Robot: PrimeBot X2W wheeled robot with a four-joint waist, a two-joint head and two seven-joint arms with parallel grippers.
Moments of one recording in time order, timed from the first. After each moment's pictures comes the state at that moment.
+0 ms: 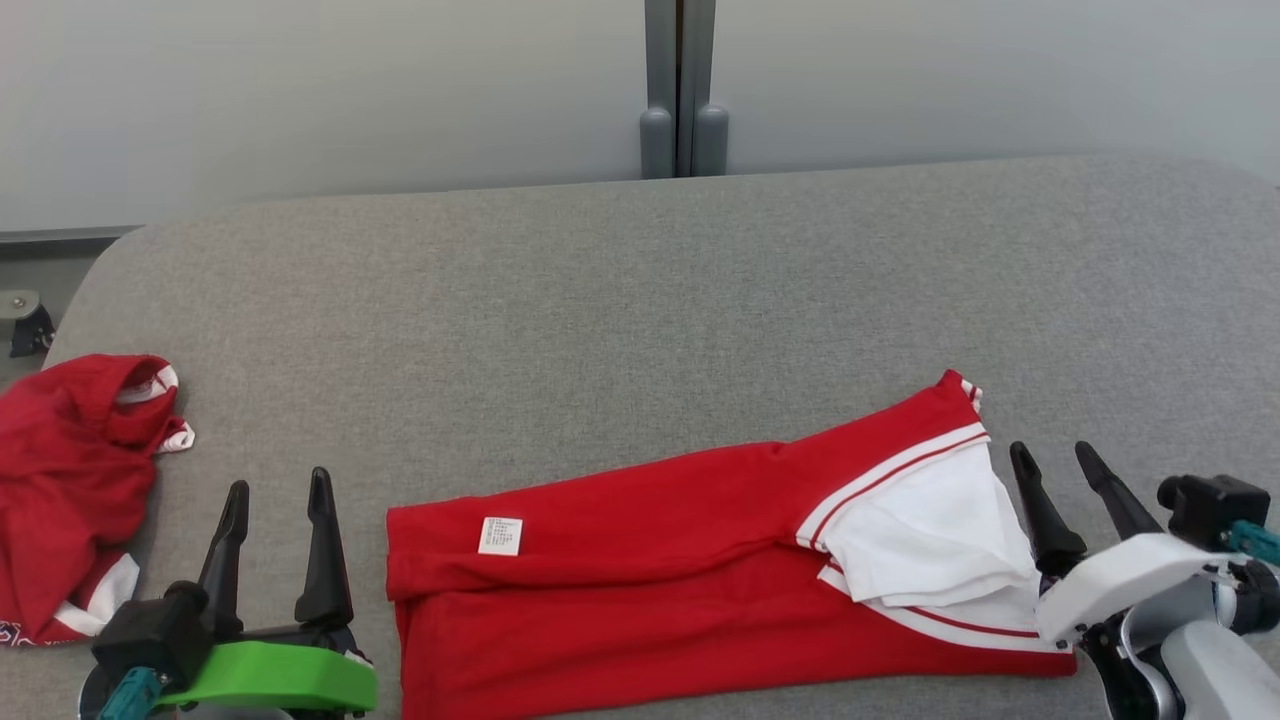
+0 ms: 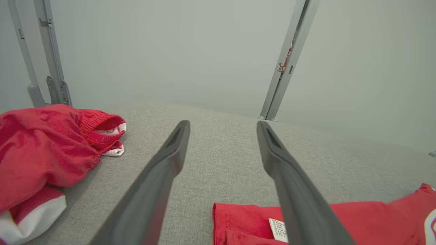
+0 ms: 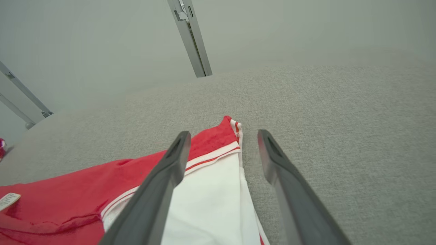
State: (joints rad) left arm 0.02 0.19 -0.12 0.09 -0.46 0.02 -0.26; right arm -0.13 -0.32 0.19 0.41 0.58 0.13 -0.23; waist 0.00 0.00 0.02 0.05
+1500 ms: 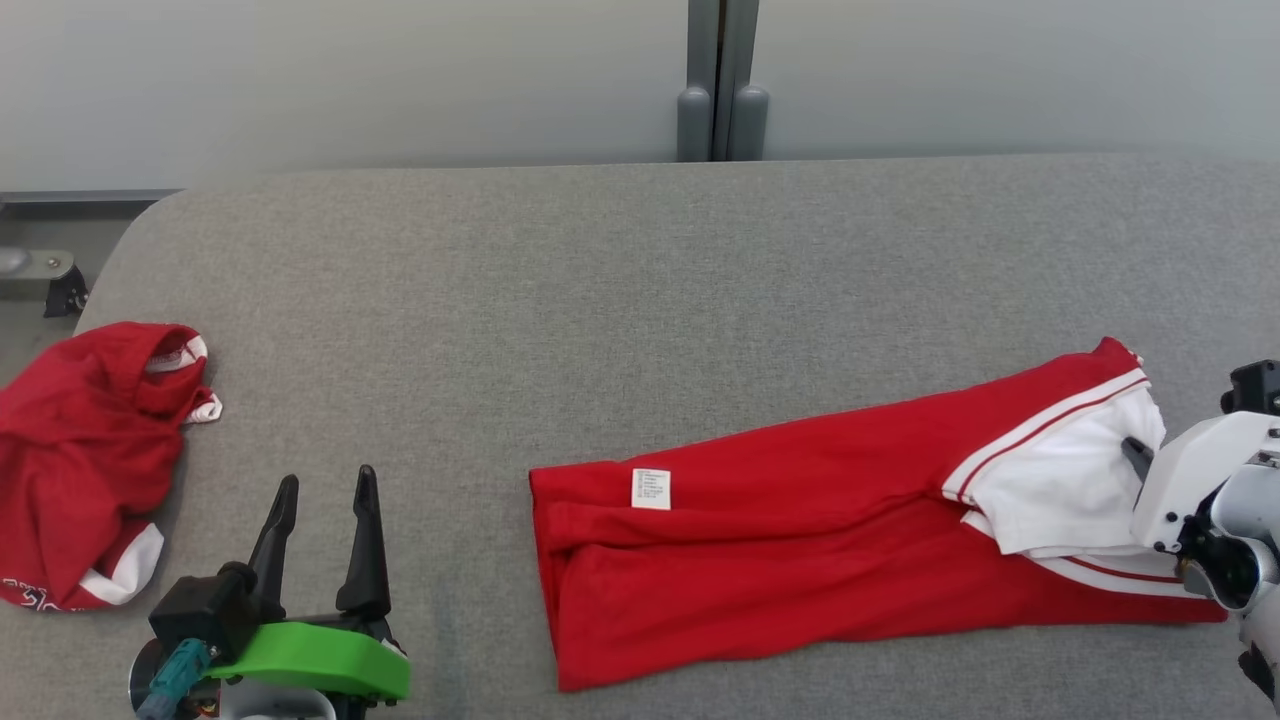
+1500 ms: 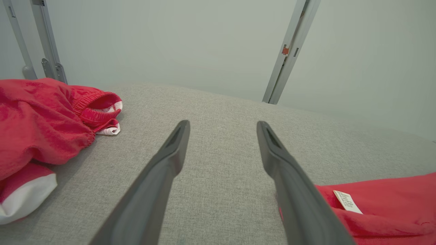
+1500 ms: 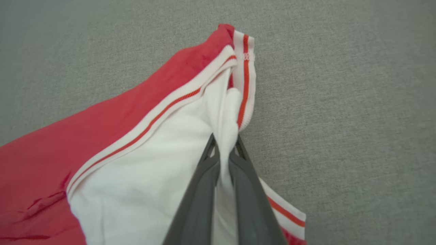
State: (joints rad) left arm -0.05 0.07 -0.04 0.26 -0.33 -0.12 -0.26; right arm -0.47 -0.44 0.20 0.83 0.68 0.13 0.24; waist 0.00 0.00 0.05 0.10
